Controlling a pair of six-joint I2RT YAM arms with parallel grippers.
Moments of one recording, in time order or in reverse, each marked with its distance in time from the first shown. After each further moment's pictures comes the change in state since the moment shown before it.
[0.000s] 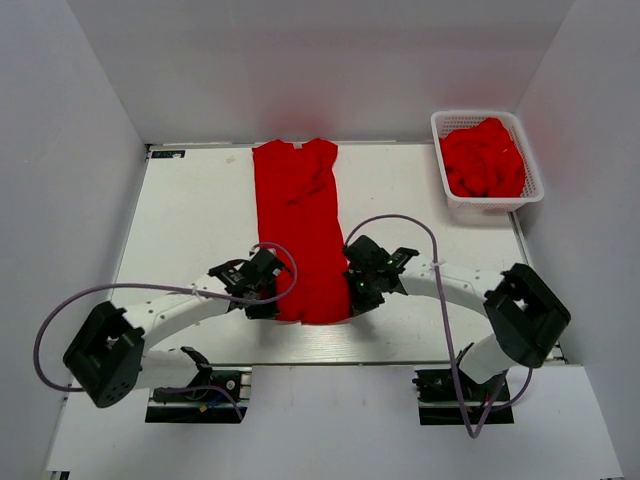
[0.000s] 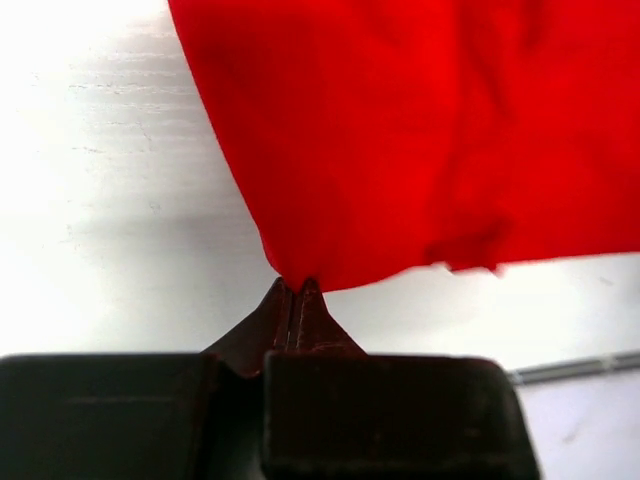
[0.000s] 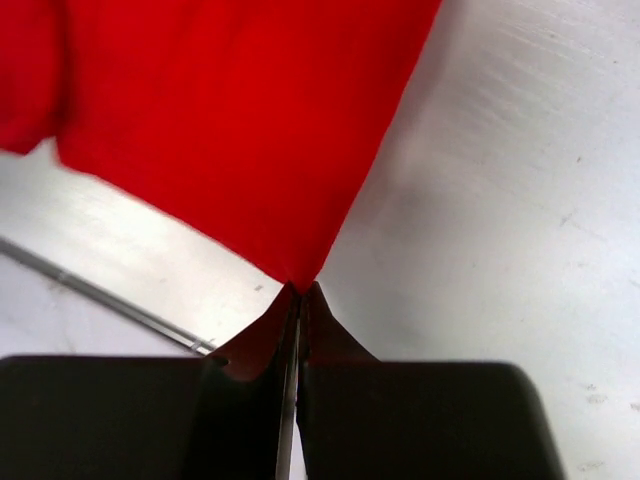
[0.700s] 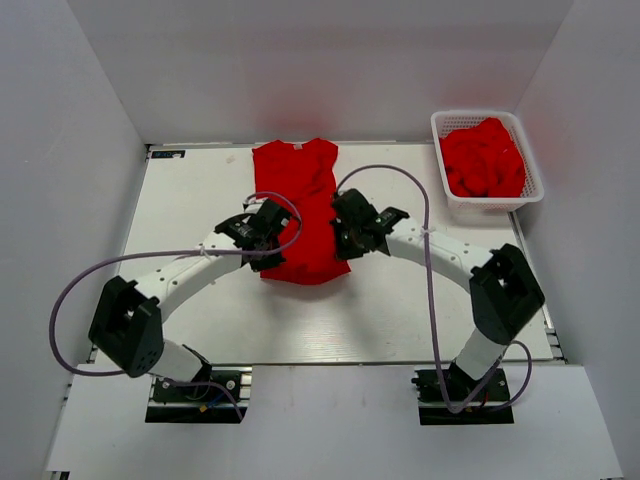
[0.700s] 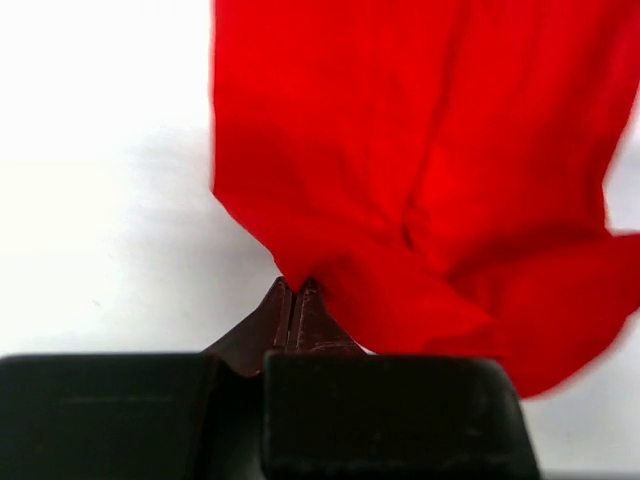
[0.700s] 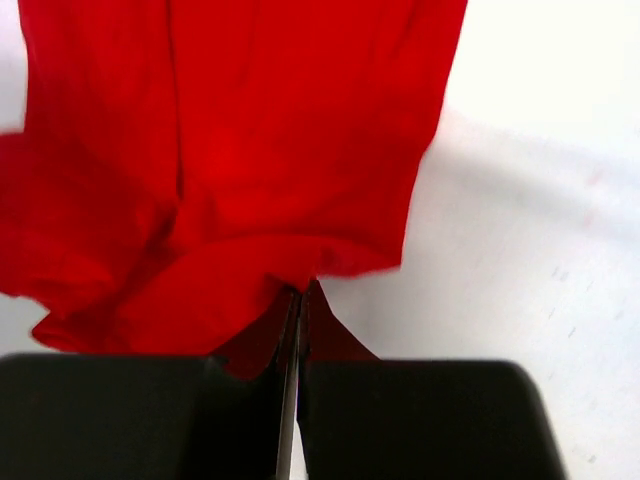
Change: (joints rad) left arm 0.094 0.141 0.399 -0.143 -0.209 -0.037; right arm -0.075 0.116 0.354 -0.027 0.196 -0.070
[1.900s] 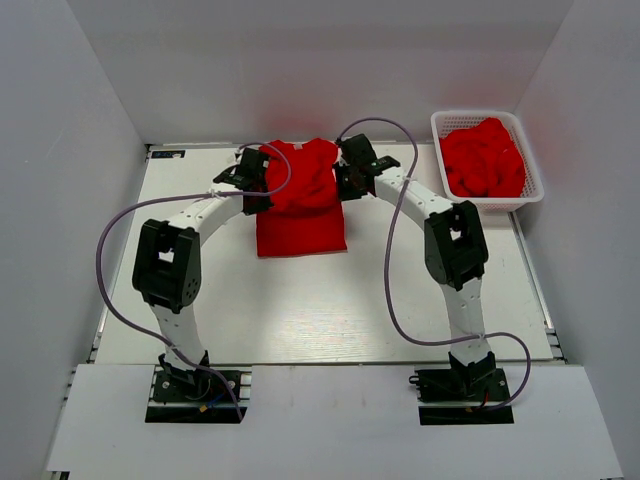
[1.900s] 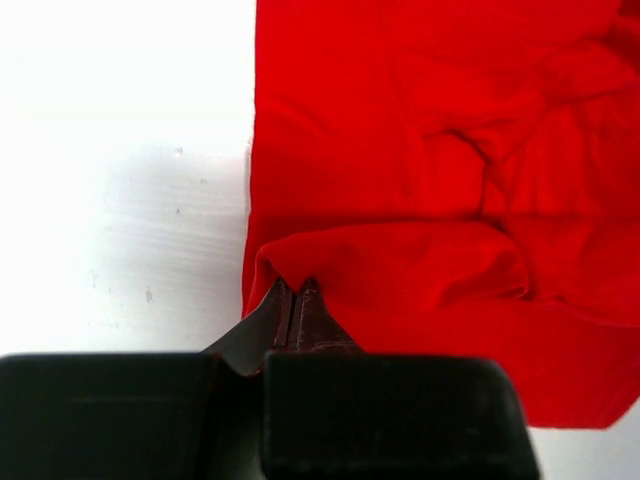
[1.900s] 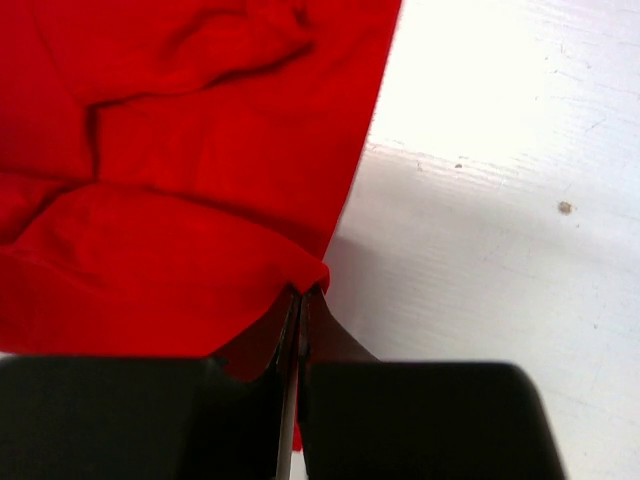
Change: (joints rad) left arm 0.315 0.445 0.371 0.259 0.060 0.307; right arm -0.260 0.507 0.621 0.011 -0.060 -0.219
